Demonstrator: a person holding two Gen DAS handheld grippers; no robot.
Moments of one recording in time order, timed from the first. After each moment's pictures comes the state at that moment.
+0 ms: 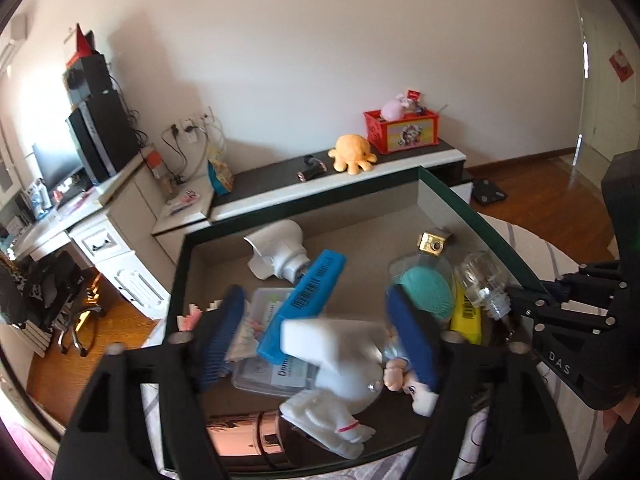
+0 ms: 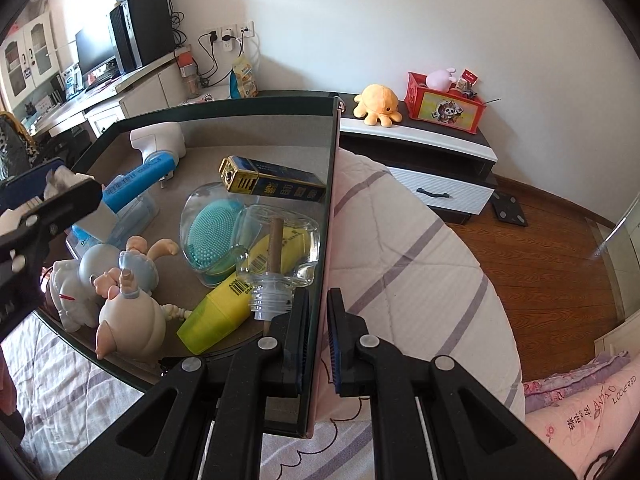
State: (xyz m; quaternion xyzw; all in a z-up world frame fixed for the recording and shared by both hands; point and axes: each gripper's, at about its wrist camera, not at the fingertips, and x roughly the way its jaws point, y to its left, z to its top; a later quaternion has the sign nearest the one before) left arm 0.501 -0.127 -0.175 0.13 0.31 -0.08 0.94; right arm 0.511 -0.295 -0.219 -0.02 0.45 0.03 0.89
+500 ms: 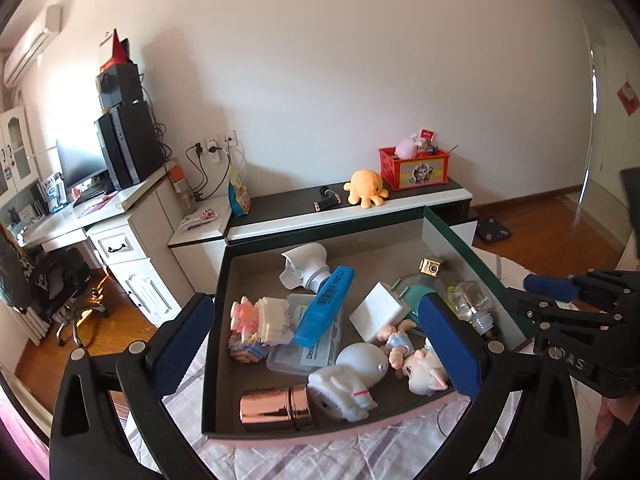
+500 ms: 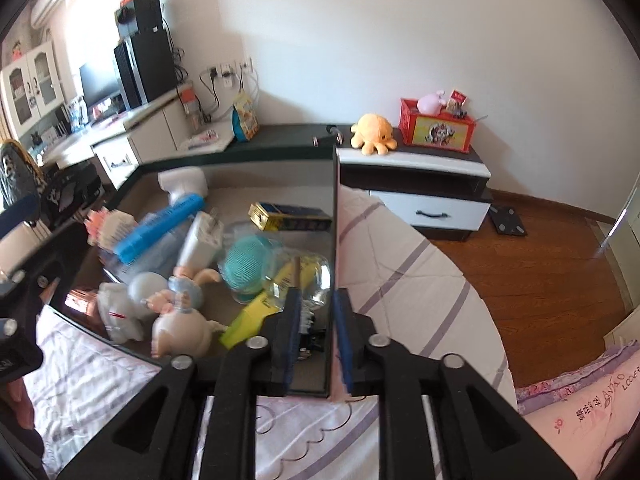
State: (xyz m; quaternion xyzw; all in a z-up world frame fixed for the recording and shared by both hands) left arm 0.452 -0.098 -0.139 0.09 0.27 -0.07 0.96; right arm 0.473 -0.295 -0.181 0.02 0.39 0.04 0.92
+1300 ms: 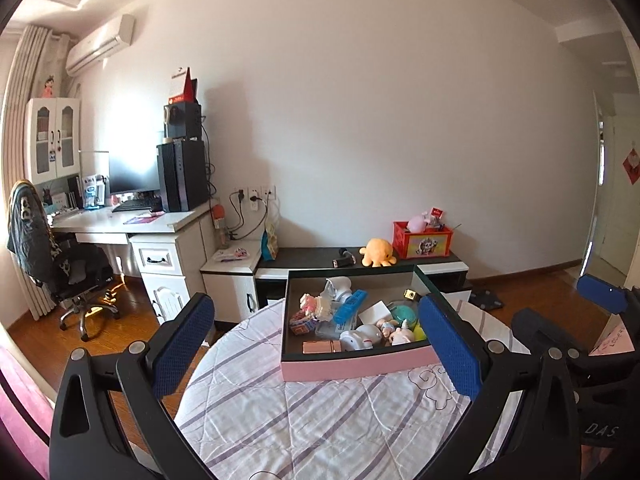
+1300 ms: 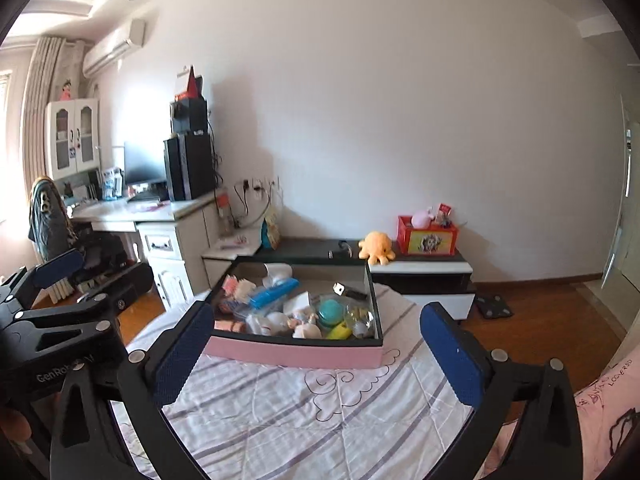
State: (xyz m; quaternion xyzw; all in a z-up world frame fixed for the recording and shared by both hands) left arm 0.260 -0.028 -0.069 0.01 0.14 -0.03 0.99; right arm 0.269 -0.222 -0.078 0.00 0.18 0.03 0.98
